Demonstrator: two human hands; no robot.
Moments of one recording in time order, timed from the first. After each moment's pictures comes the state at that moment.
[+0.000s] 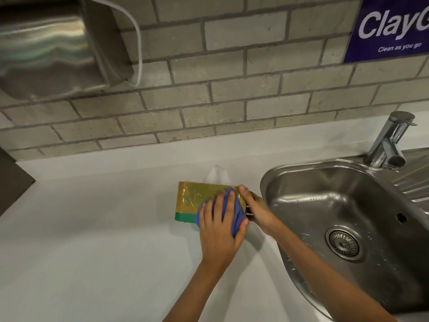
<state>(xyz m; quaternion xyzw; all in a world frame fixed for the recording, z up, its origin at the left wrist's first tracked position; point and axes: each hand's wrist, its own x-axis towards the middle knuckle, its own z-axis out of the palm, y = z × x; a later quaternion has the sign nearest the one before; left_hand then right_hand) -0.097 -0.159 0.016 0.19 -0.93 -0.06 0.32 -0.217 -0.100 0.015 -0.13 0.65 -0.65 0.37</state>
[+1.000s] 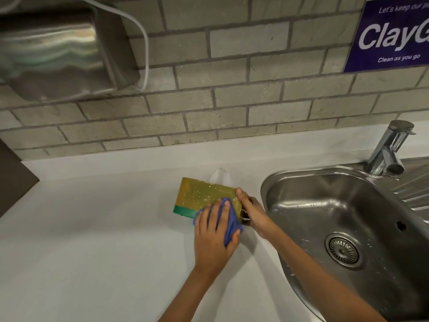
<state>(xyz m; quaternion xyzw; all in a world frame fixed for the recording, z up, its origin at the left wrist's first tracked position) -0.090 -0.176 -0.014 0.14 -0.92 -0.03 0.37 -0.216 -0.108 0.012 -0.11 0.65 -0.65 0.38</state>
